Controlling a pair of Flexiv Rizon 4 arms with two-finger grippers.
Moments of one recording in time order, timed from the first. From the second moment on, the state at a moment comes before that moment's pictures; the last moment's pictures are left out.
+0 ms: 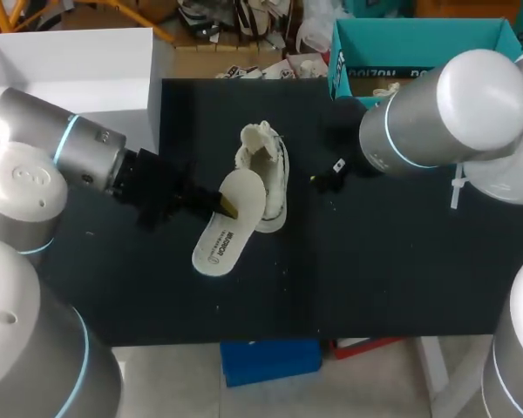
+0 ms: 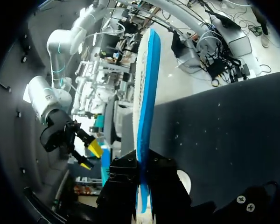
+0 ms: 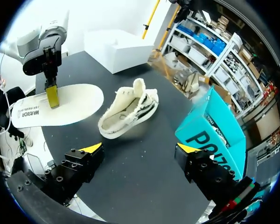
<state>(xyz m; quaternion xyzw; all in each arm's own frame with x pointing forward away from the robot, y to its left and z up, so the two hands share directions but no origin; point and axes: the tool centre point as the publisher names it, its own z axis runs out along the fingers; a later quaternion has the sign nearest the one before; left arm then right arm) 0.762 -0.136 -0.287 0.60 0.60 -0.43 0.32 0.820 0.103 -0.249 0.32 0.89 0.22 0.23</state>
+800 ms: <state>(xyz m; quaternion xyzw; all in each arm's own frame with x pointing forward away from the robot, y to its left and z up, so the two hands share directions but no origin) 0.806 -0.146 -0.309 0.61 0.65 -0.40 0.23 0.820 0.102 -0.249 0.32 0.89 0.22 0.23</state>
